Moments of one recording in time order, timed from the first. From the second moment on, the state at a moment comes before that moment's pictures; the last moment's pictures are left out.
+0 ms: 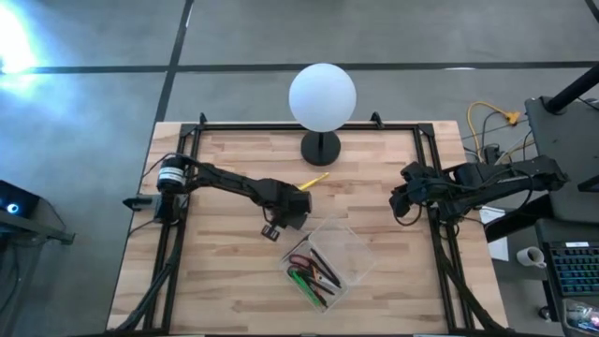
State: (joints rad) left arm 0.01 2.00 1.30 -0.69 0.02 0.54; right arm 0.17 0.79 0.78 -1.07 0.40 1.02
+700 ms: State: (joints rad) left arm 0.00 1.97 1.56 -1.00 -0.08 0.24; right arm 0.17 0.79 0.78 -1.07 0.42 1.02
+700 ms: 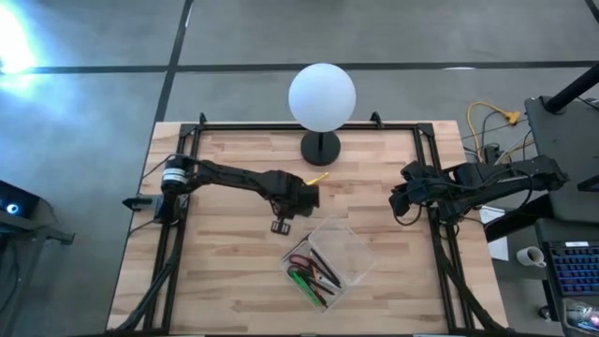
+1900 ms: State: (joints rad) left arm -0.35 2.17 1.83 -0.79 0.07 0.11; right arm 0.17 0.79 0.78 -1.13 0.39 0.98
